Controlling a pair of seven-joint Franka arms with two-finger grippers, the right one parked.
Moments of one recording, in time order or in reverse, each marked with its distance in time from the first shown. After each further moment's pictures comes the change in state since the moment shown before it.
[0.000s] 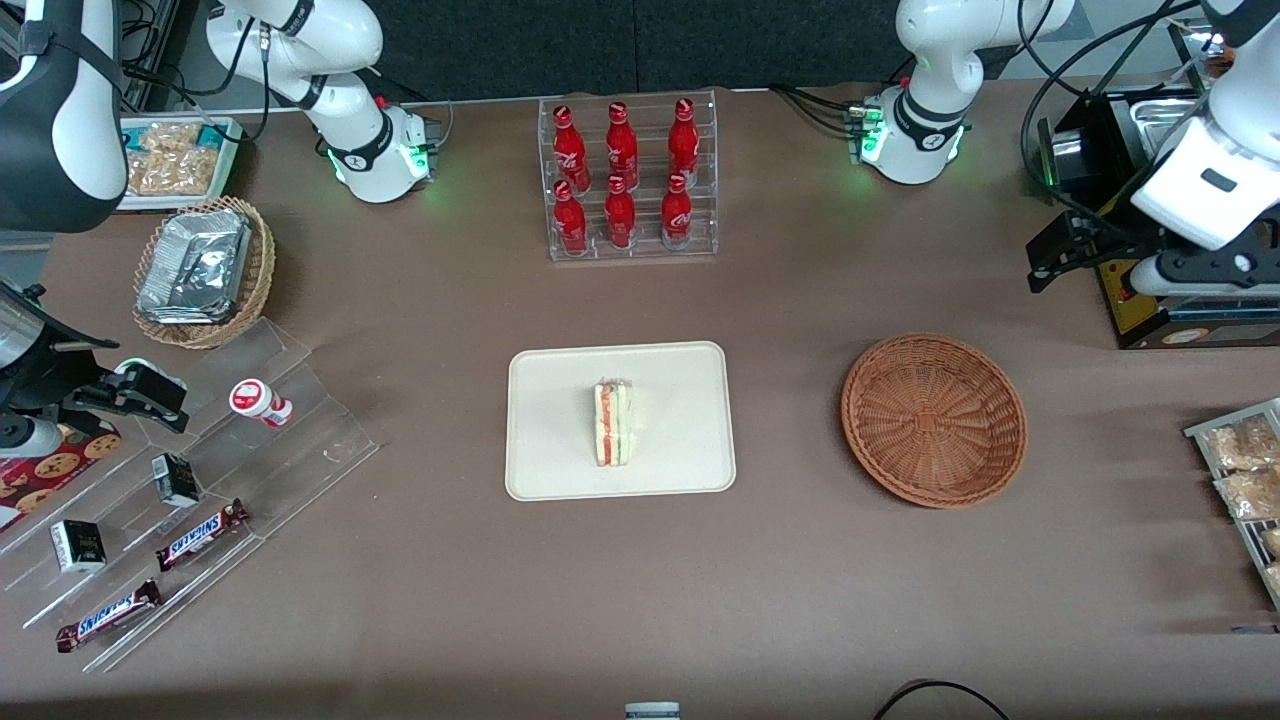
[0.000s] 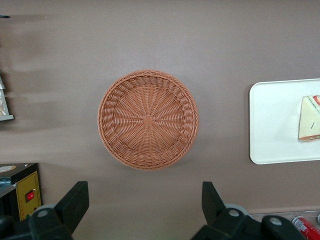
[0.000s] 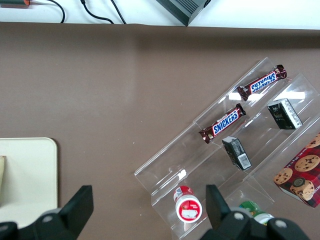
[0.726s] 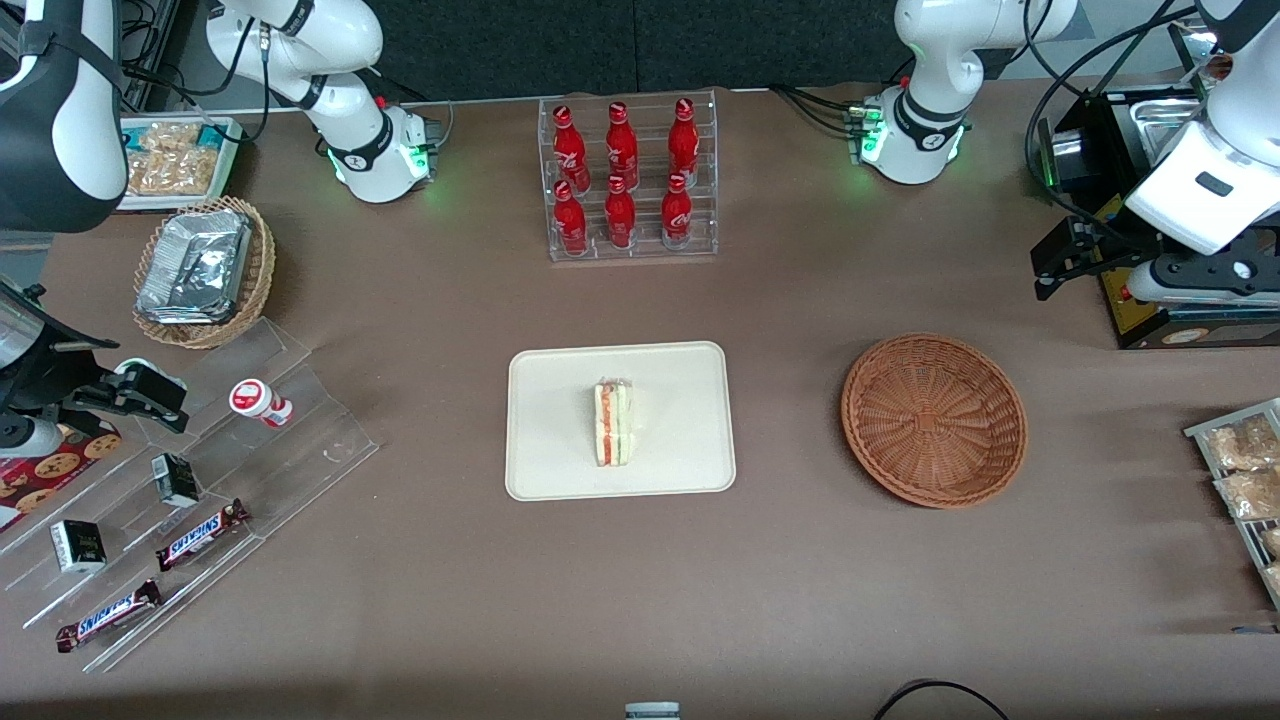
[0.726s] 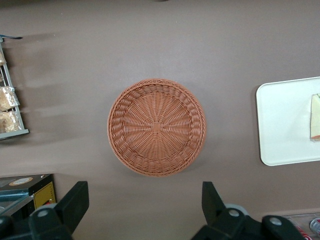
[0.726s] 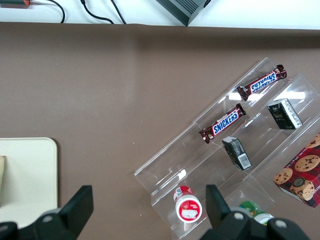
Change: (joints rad) arm -0.116 0.023 0.103 0.045 0.052 -0.001 0.043
